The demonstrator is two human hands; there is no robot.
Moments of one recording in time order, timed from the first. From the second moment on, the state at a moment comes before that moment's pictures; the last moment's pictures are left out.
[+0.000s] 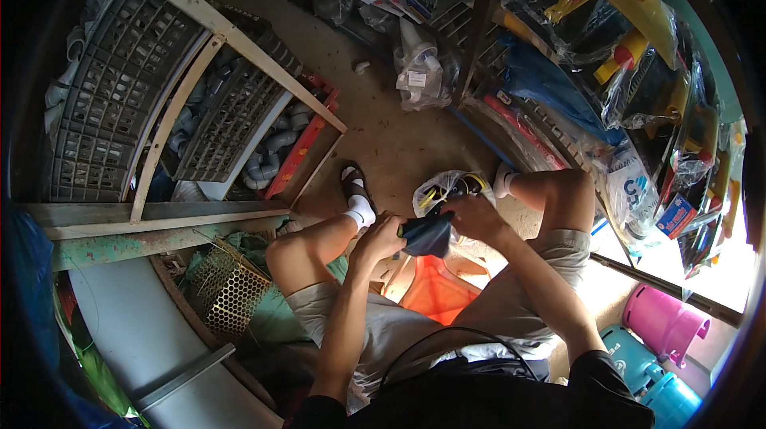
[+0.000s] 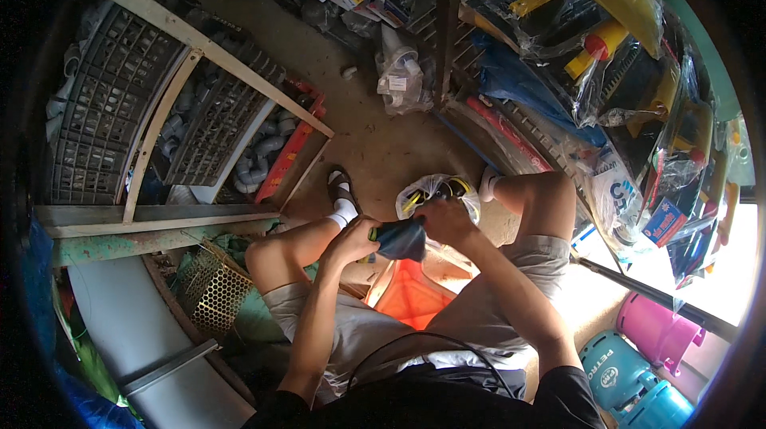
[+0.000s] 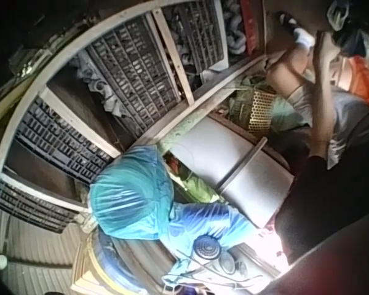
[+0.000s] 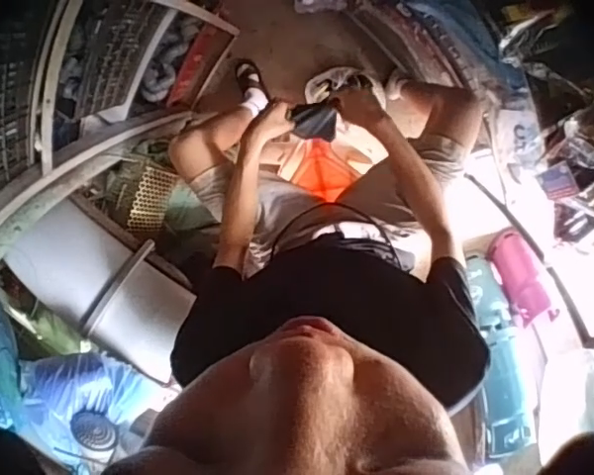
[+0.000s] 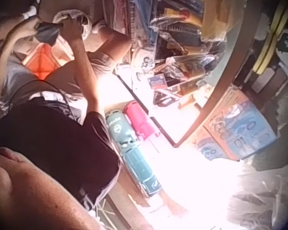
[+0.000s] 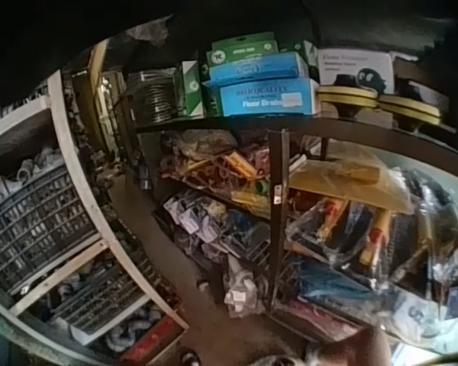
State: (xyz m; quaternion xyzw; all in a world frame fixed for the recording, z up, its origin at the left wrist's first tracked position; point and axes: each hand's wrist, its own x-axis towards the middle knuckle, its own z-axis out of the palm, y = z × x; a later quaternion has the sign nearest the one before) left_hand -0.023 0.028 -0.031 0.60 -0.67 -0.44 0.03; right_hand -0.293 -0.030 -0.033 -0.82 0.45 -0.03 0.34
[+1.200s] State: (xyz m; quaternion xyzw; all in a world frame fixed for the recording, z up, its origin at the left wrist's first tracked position) left_hand -0.062 -0.007 0.016 0.46 -0.16 -0.73 0.47; right_hand -0.265 -0.049 0.033 -0.80 0.35 -0.27 0.40
